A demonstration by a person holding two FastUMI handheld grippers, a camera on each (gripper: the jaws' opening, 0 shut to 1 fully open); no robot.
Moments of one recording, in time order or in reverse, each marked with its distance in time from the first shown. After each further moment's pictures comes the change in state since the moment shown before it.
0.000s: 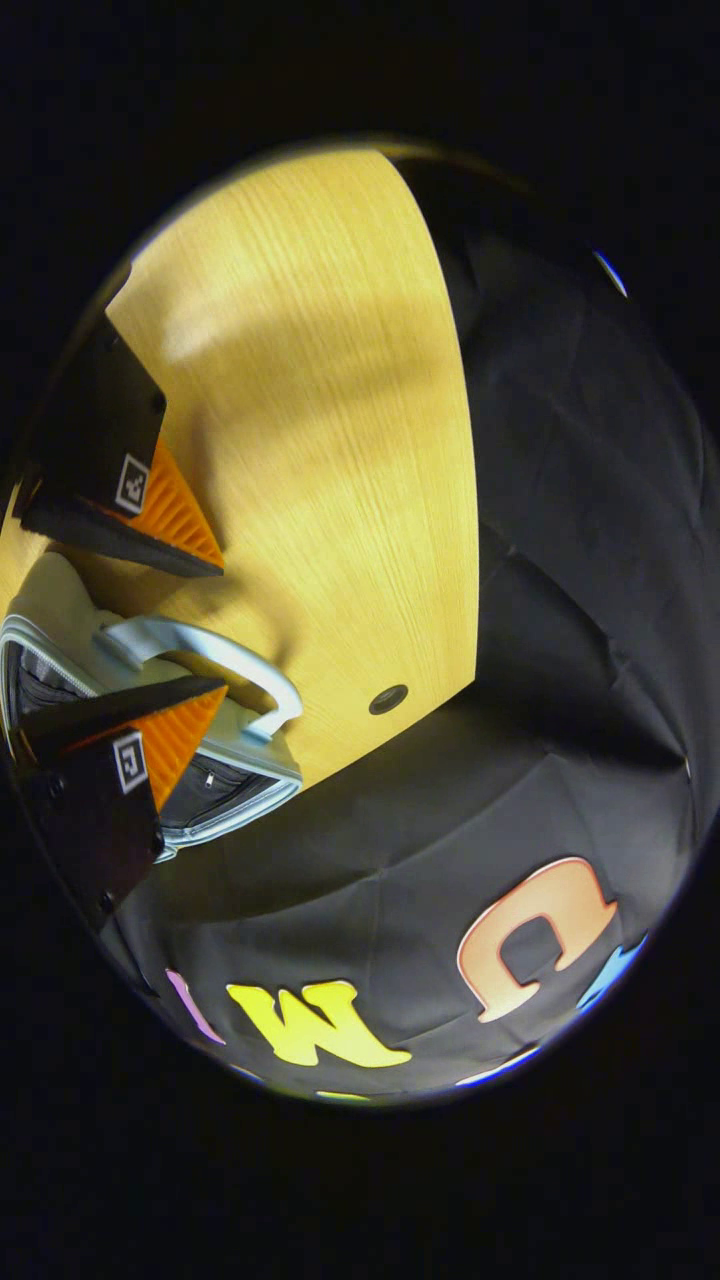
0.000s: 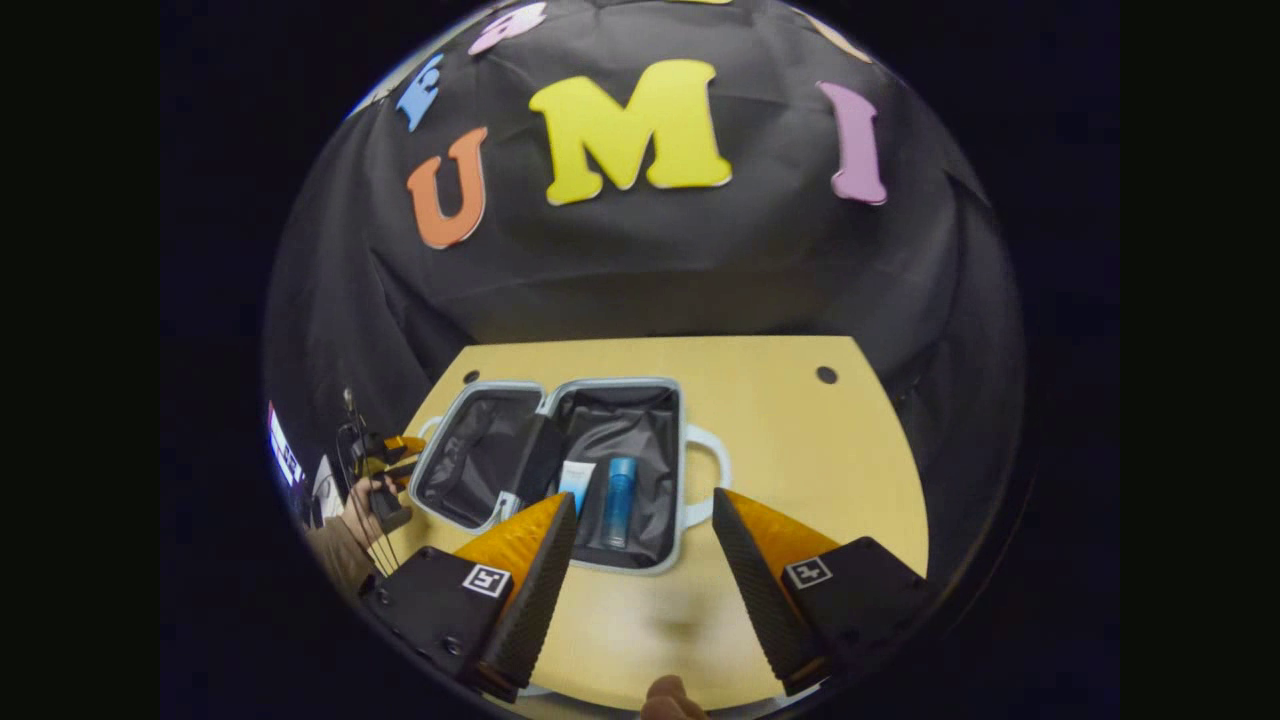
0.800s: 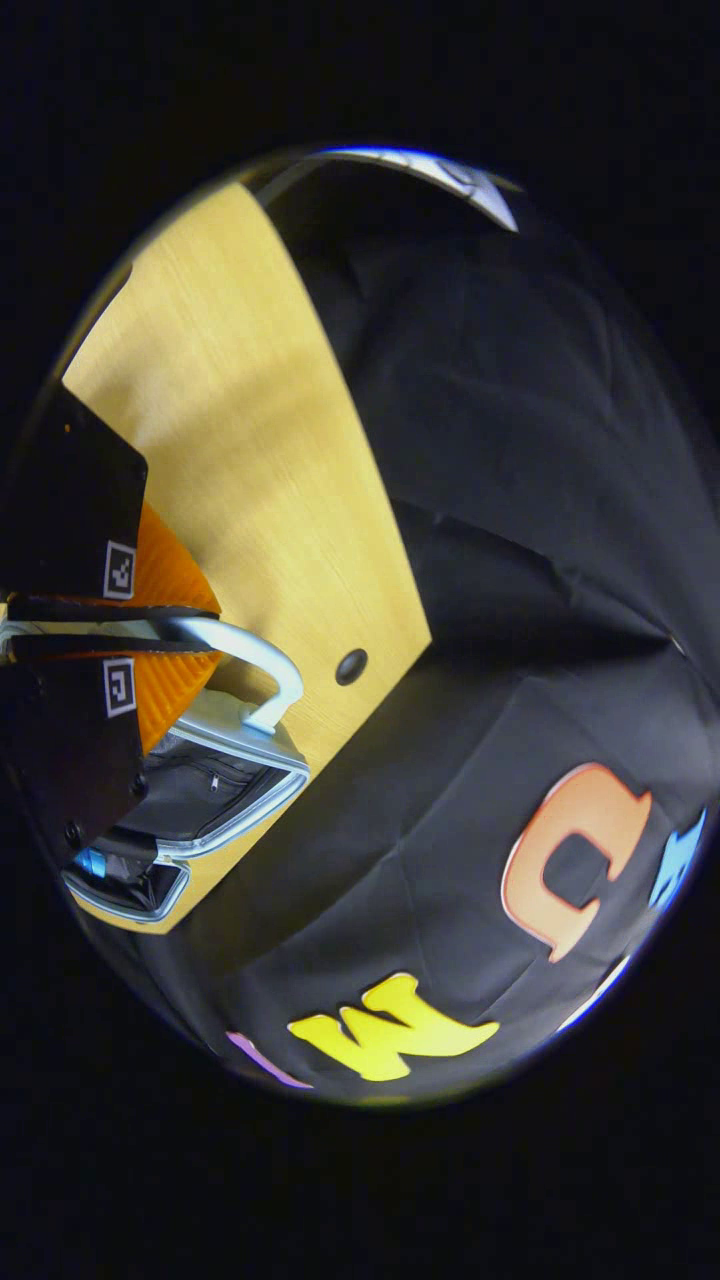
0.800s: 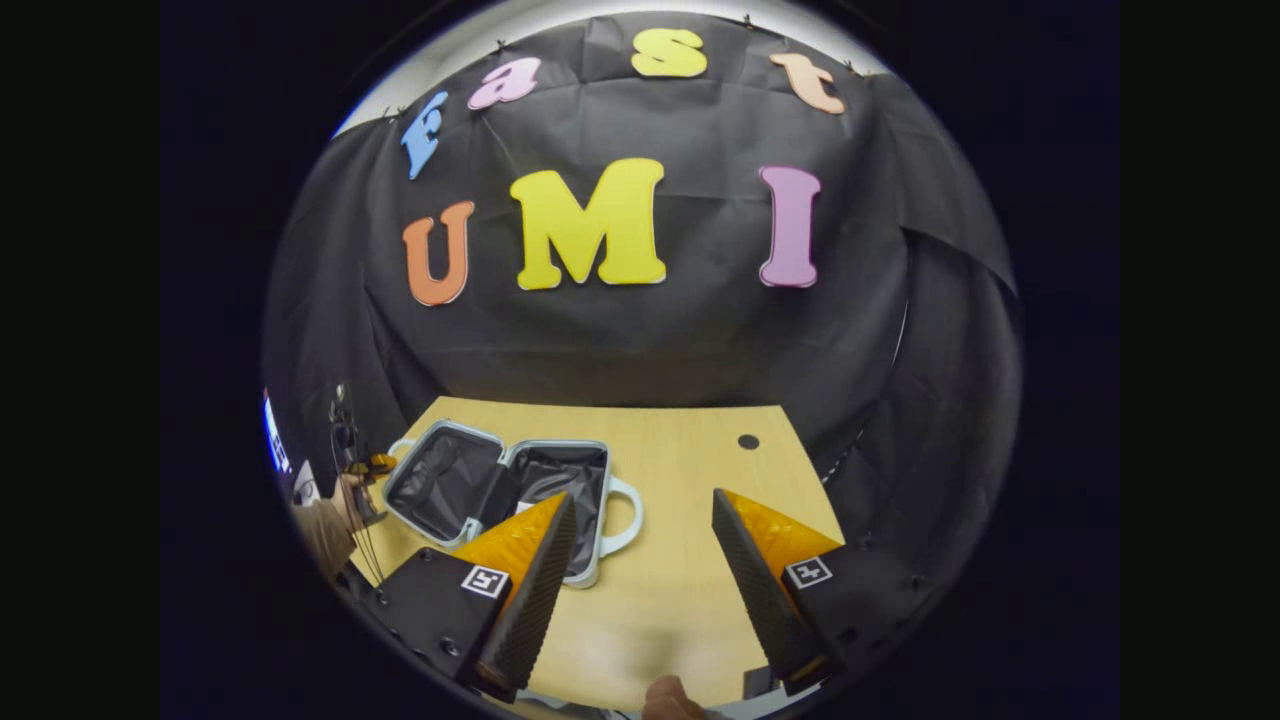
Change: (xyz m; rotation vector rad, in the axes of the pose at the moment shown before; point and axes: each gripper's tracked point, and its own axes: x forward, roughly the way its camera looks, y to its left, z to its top) left arm -0.046 -0.068 0.035 0.352 -0.174 0.079; right arm -0.094 -0.064 0.049 -0.100 -0.202 -0.072
